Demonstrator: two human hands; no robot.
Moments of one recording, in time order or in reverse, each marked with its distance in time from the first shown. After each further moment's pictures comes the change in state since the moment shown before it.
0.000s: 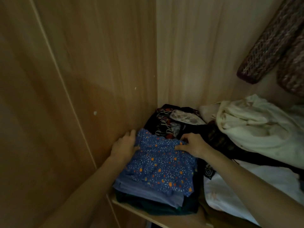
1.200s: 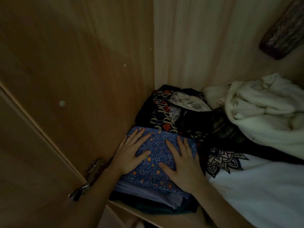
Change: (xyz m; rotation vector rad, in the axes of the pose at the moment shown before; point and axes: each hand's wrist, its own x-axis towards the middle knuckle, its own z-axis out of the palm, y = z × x) left_hand 0.000 -0.008 0.097 -0.352 -0.107 0.322; right_hand -0.036 0.018 0.109 -0.223 0.158 -0.038
